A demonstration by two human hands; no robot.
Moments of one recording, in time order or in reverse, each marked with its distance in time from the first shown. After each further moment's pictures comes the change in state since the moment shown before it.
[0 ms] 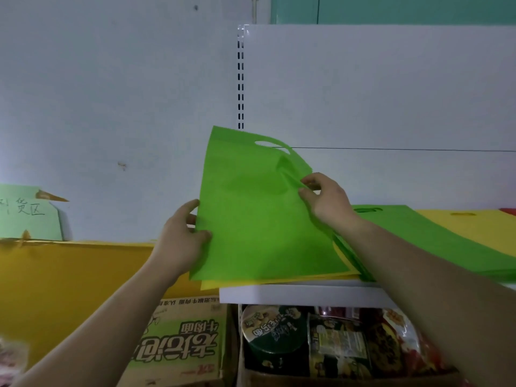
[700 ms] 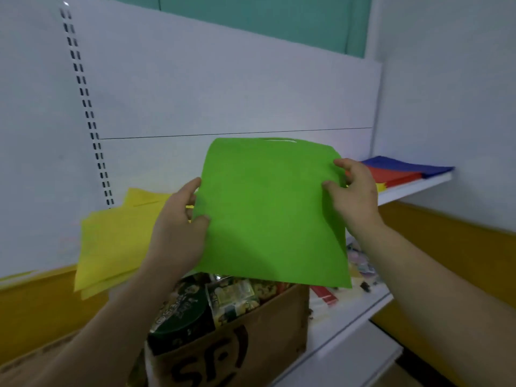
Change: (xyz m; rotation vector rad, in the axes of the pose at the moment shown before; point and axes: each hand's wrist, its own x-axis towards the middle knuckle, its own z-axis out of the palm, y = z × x) left_hand -0.076 0.079 0.092 -0.281 -0.378 0.361; right_hand -0.168 0.019 -0.188 -0.180 0.723 0.234
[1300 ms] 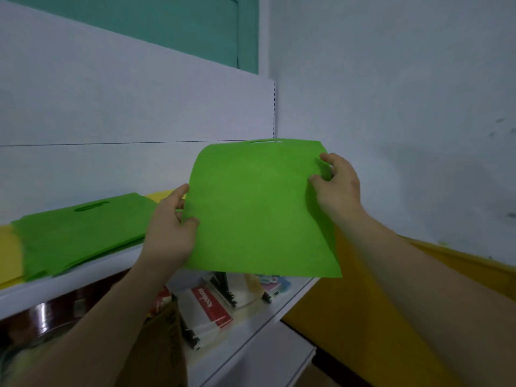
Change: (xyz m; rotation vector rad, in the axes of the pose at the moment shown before) left_hand 0.001 0.097 0.258 -0.149 -0.143 0.073; right_hand 0.107 0.103 -0.223 -0.196 0.144 0.026
